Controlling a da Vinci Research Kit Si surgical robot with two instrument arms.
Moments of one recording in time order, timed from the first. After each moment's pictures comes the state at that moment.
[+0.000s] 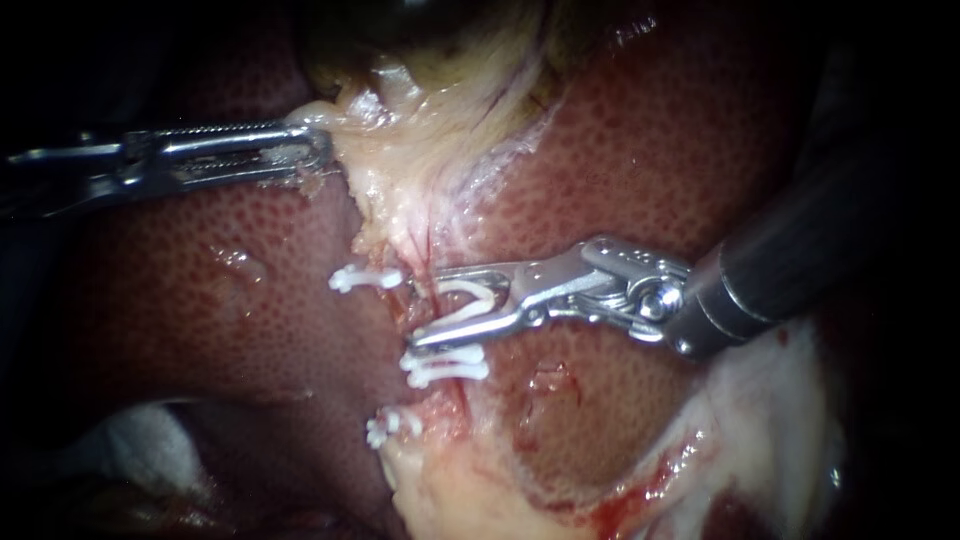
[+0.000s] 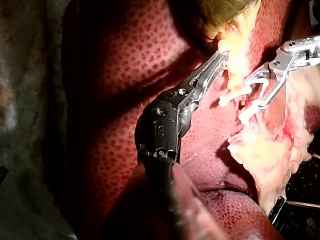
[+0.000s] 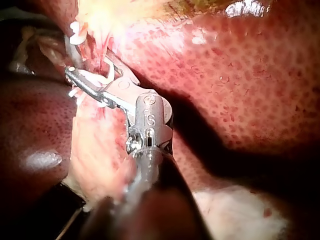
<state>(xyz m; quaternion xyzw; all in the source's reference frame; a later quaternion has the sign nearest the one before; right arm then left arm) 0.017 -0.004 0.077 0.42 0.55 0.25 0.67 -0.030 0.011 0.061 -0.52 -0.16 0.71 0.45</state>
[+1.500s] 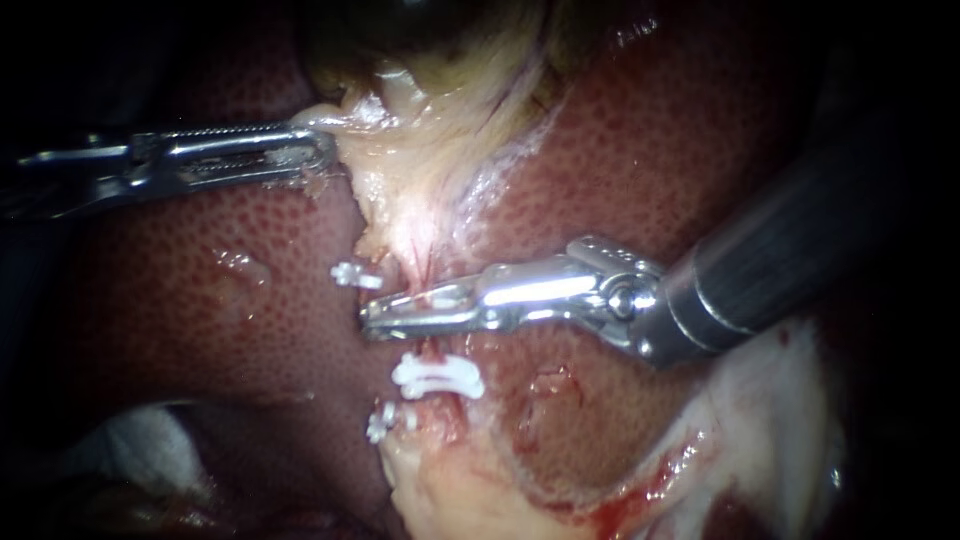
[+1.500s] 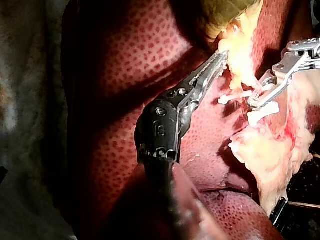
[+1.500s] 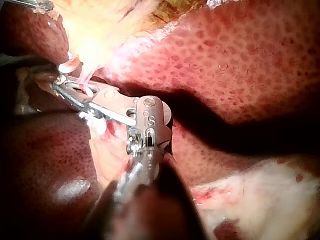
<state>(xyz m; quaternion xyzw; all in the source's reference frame) 0.018 -0.004 0.075 0.48 0.56 0.30 0.60 -0.031 0.011 0.062 -0.52 -0.16 0.71 0.45</state>
